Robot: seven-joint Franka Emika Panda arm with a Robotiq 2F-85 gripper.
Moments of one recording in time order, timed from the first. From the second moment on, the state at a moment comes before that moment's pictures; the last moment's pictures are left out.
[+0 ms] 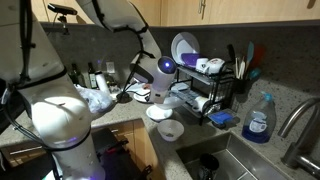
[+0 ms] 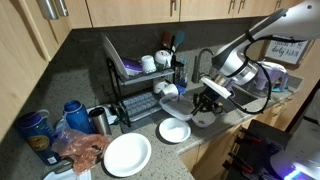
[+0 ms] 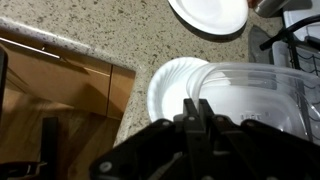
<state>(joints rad) 0.01 -0.23 0.06 -2.77 1.35 2.54 0.51</state>
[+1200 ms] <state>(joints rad) 0.06 -0.26 0.09 -2.77 1.28 2.20 0.51</state>
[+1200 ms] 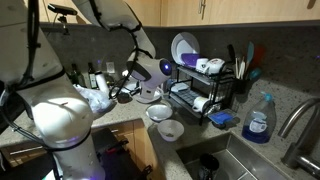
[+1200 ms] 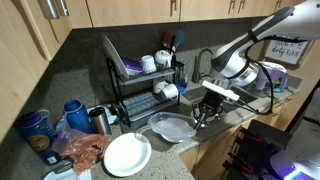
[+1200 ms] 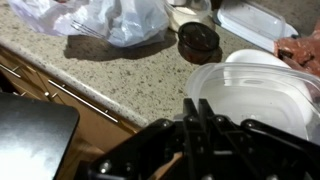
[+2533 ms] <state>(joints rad) 0.12 -0.22 0.19 -2.77 1.24 2.13 0.49</state>
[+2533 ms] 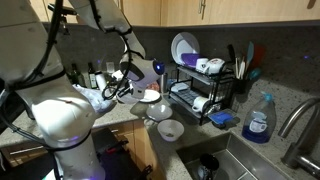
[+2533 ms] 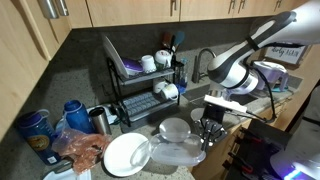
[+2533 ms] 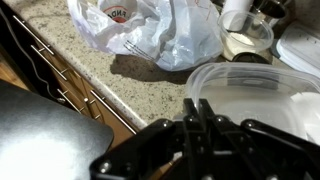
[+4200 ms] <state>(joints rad) 0.21 0.13 0.25 -2.77 1.30 2.22 0.02</state>
